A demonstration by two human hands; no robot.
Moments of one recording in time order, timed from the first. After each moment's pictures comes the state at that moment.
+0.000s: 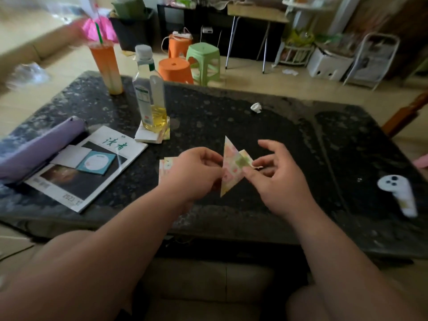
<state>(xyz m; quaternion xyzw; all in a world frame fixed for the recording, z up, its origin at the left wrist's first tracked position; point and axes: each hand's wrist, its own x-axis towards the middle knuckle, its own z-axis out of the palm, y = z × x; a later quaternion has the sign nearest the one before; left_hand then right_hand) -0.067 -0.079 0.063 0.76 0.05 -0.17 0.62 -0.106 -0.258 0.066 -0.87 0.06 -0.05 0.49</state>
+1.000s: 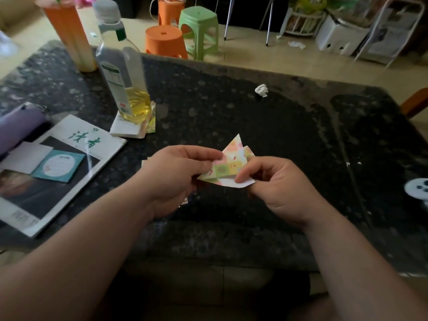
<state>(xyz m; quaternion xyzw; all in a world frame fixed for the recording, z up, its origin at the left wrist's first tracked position) 0.003 -0.073 0.032 0.63 0.12 -0.27 0.72 -0.030 -0.278 0.026 -0.81 -0.02 0.11 0.58</state>
